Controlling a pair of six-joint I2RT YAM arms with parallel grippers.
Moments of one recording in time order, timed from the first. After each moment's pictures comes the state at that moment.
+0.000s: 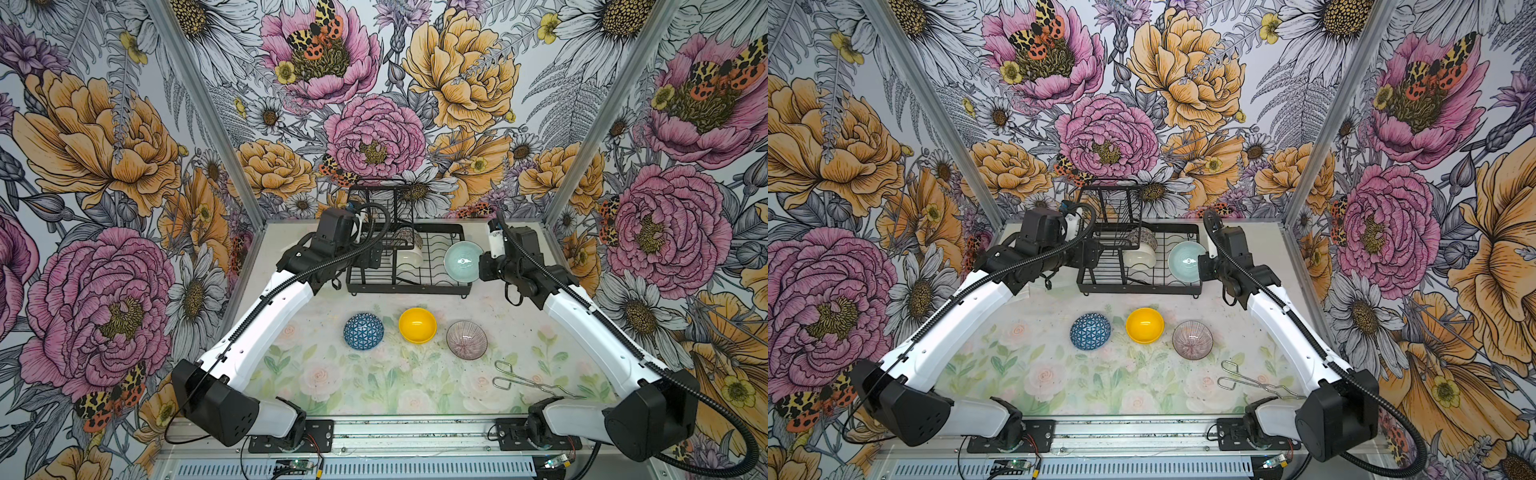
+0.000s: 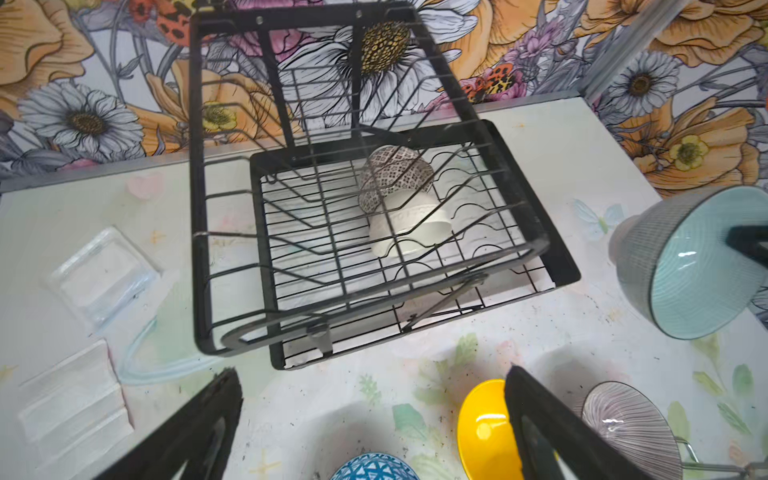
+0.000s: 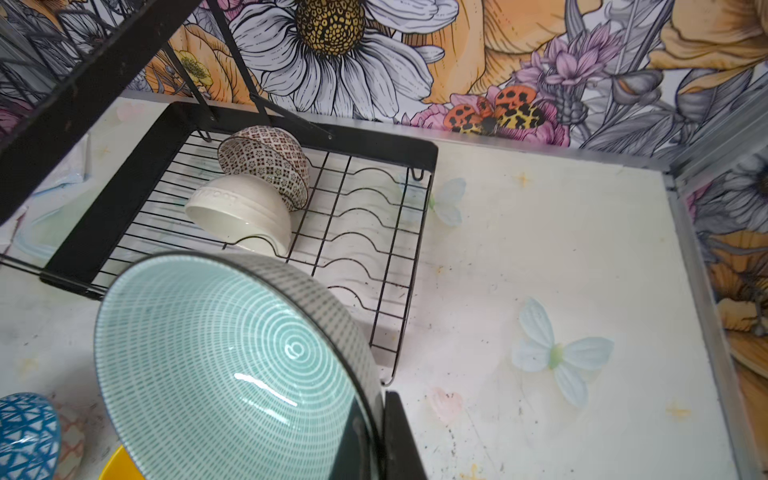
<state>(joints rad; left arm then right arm) -0.46 1.38 1.45 -0.70 -0.08 -0.20 0.30 1.31 1.17 -0.53 0.06 0.05</state>
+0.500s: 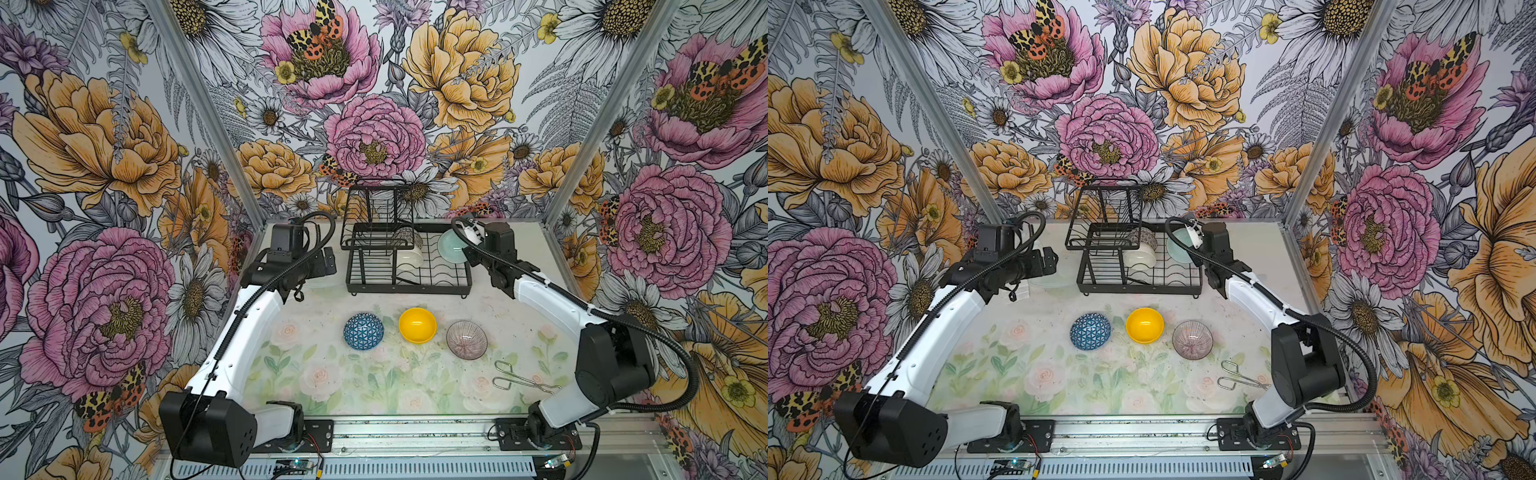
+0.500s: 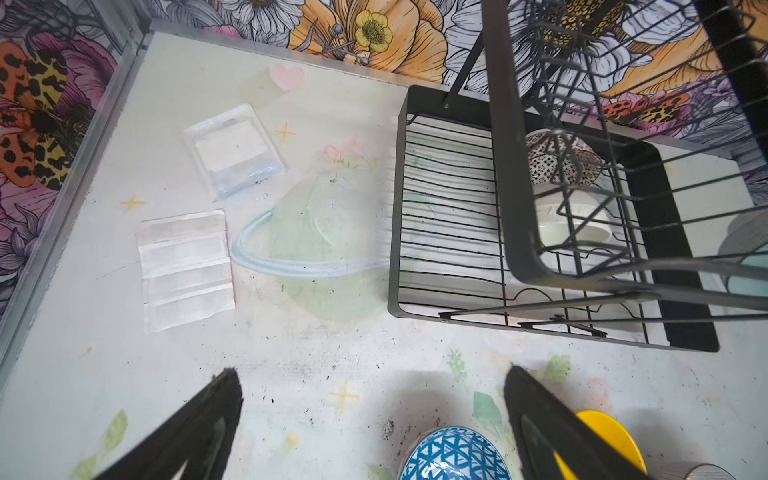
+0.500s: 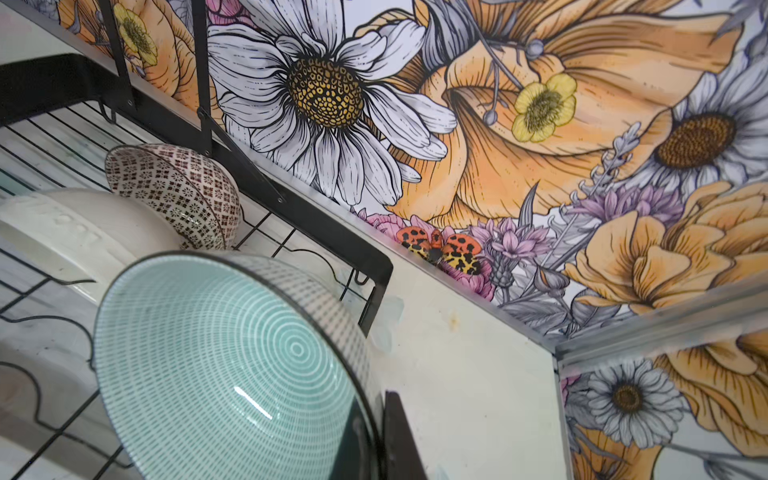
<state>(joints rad) -0.13 1.27 1.23 -0.72 0.00 -0.27 0.30 1.60 1.13 0.05 0.15 -0.45</state>
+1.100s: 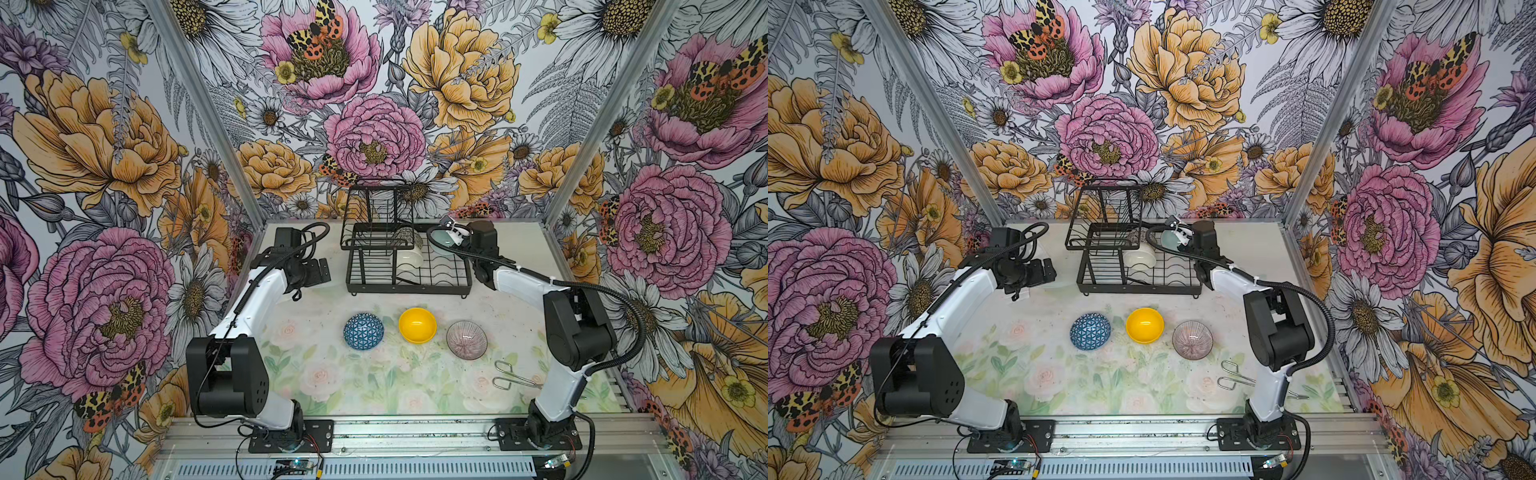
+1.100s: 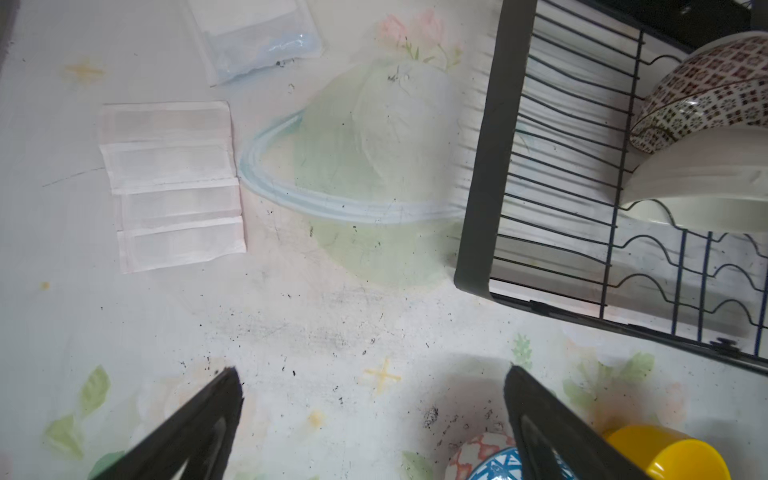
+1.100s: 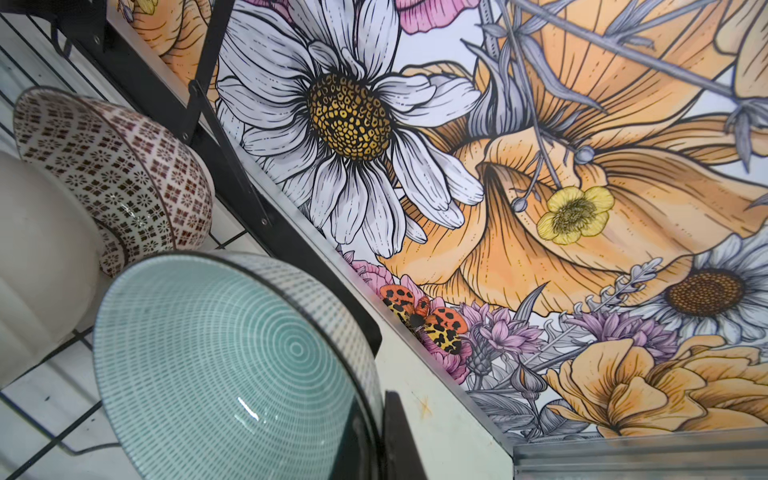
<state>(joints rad) -0.02 1.49 1.22 -0.76 0.06 -0.27 0.30 1.83 1.20 0.32 0.12 -0.73</state>
